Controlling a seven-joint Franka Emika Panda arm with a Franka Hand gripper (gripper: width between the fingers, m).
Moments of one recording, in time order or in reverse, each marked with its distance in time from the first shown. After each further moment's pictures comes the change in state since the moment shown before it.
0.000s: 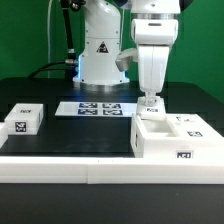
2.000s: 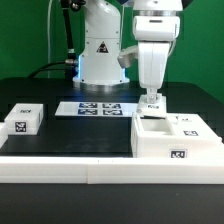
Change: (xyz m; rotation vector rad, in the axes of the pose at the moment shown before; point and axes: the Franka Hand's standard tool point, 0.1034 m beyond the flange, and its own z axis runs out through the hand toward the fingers) arm 0.004 -0.004 -0.007 -0.016 0.001 0.064
